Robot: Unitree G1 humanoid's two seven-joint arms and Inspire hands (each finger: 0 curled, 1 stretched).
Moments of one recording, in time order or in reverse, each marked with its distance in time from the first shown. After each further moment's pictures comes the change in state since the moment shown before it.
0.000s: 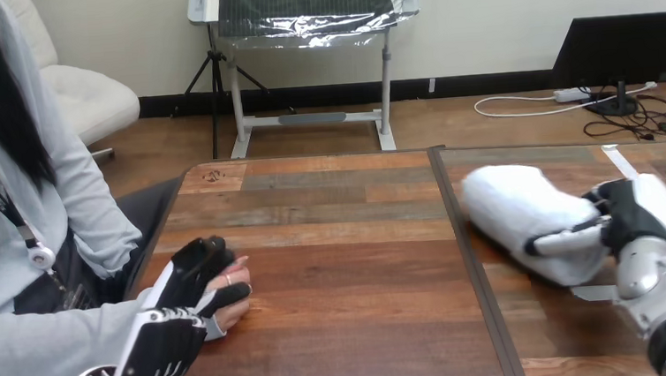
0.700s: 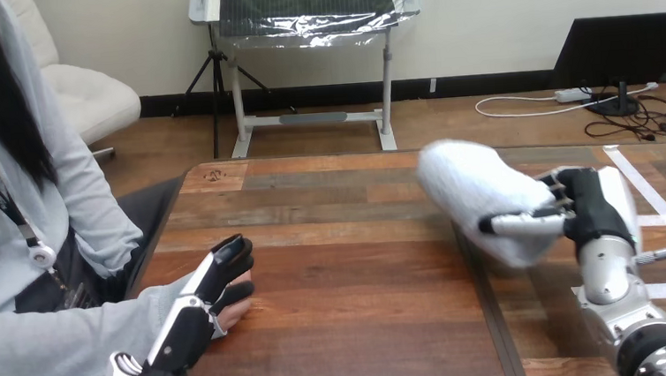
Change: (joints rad) left arm 0.005 -0.044 0.126 -0.065 0.239 0.153 0.063; right arm 0.014 0.085 -0.076 0.001 0.097 -0.194 -0.006
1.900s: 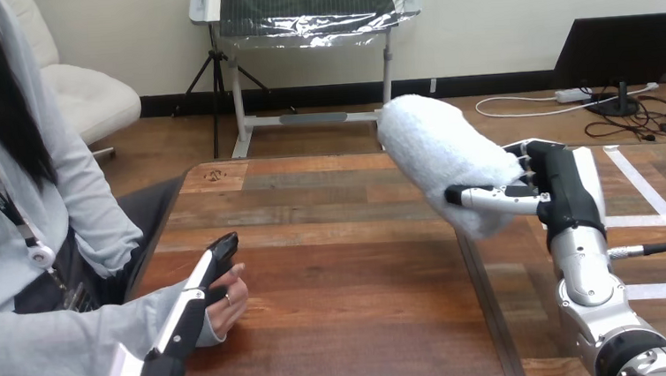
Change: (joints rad) left arm 0.005 -0.001 0.113 -0.080 0.248 0.159 0.104; right arm 0.006 0.063 -0.054 -0.004 0.090 -0.225 0.066
